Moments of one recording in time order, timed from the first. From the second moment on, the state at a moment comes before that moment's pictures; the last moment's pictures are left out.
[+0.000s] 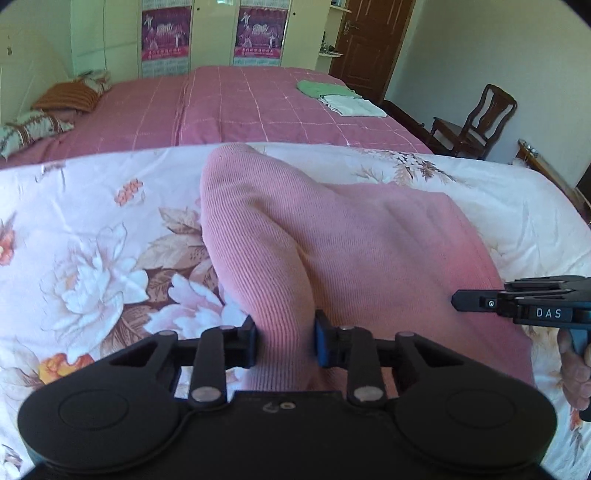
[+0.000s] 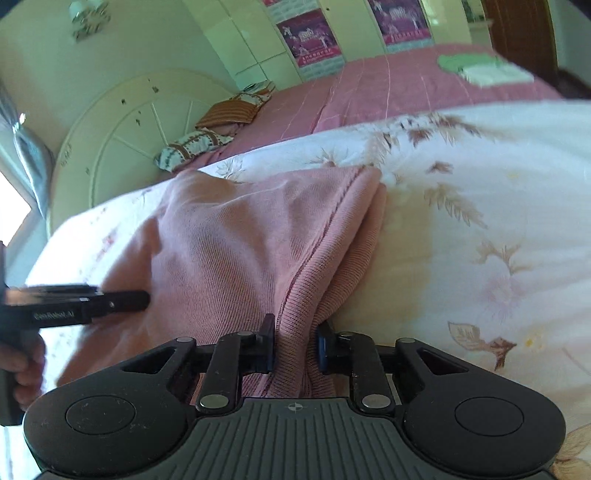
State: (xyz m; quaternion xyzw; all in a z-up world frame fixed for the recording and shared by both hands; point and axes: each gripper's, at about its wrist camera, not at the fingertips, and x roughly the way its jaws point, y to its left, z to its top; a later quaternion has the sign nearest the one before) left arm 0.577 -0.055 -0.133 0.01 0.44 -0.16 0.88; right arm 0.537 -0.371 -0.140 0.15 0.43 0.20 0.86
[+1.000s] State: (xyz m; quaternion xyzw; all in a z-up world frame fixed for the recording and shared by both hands) left arm 0.493 0.097 -0.049 0.03 0.35 -0.19 0.91; right arm 0.460 -0.188 -0.036 0.04 0.36 0.17 0.92
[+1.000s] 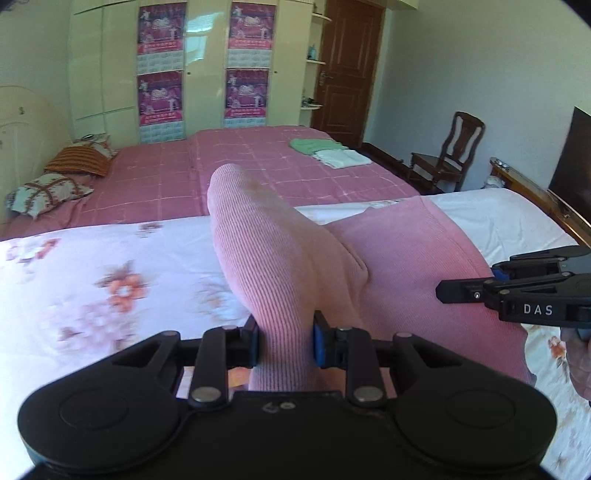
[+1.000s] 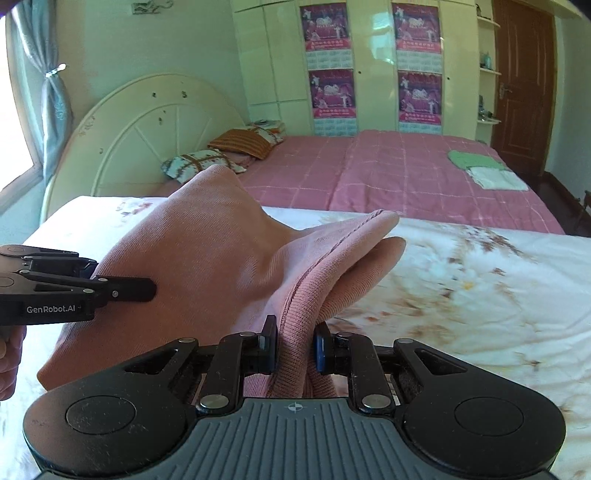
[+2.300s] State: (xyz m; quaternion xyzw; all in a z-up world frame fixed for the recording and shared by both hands) left arm 0.530 0.292 -0.133 -0.02 0.41 -0.10 0.90; right arm 0.567 -0.033 -0.146 0.07 0.45 0.16 0.88
